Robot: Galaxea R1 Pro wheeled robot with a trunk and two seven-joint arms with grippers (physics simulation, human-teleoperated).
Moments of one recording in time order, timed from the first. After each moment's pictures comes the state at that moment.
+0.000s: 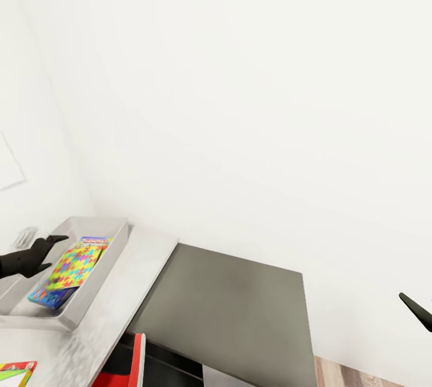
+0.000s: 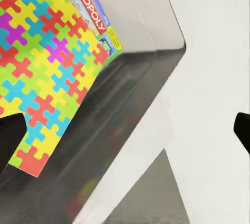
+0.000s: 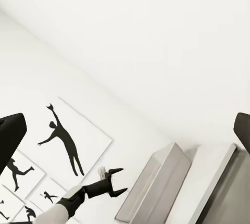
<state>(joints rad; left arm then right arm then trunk) -0.83 0.45 0.74 -0.63 0.46 0.93 -0.18 0.18 -0.37 -0.67 -1.52 -1.11 0.80 1.19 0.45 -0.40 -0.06</state>
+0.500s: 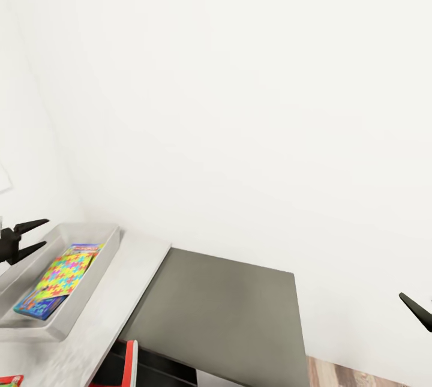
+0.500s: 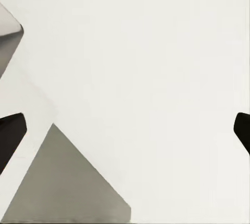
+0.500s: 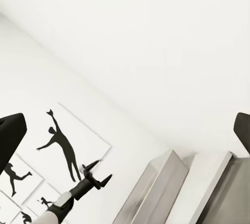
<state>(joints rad) -0.74 0.64 0.59 -0.63 0.48 1.04 -0.89 0.18 -0.37 -0.67 -1.52 -1.11 0.80 1.19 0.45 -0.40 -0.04</state>
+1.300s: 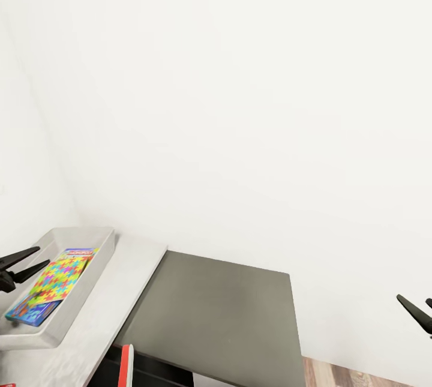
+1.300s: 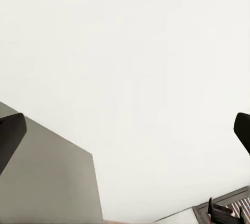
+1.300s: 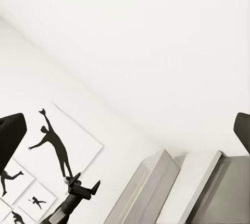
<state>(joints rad) -0.48 0.67 0.47 -0.70 0.47 0.90 -1.48 0.18 -0.37 -0.67 -1.52 -1.08 0.79 1.18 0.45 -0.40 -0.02</state>
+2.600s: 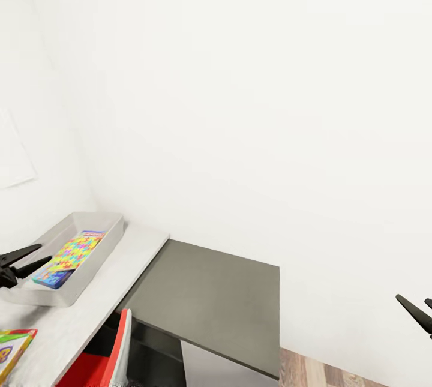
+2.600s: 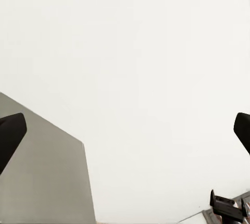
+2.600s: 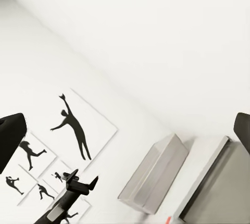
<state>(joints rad) -0.48 0.67 0.46 -0.75 0.47 0.90 -1.48 0.18 -0.37 -0.67 -1.52 -1.07 0.79 1.18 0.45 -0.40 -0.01</state>
